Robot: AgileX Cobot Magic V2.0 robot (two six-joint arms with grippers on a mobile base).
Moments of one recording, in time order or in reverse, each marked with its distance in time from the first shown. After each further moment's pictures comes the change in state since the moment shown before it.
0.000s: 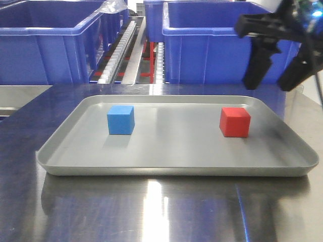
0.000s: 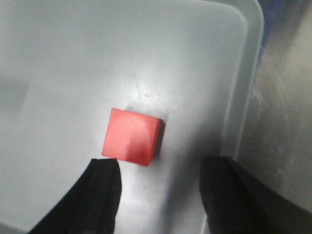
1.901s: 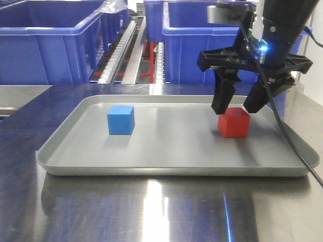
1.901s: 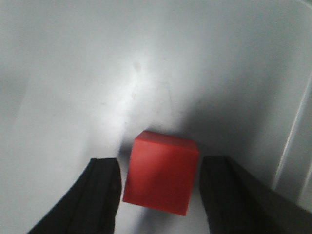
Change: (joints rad) left arm 0.000 0.000 0.000 0.000 0.000 0.000; right arm 0.071 0.168 -0.083 -0.017 0.003 -0.002
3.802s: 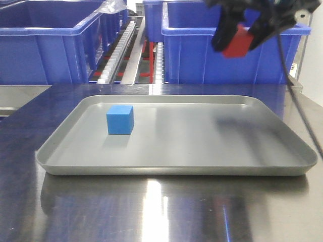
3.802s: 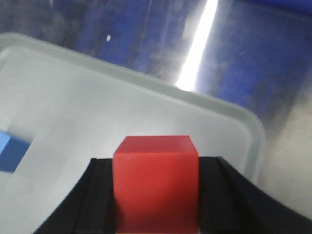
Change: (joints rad) left arm 0.000 0.000 0.000 0.000 0.000 0.000; right arm -0.010 -0.196 0.000 -0.088 -0.168 0.000
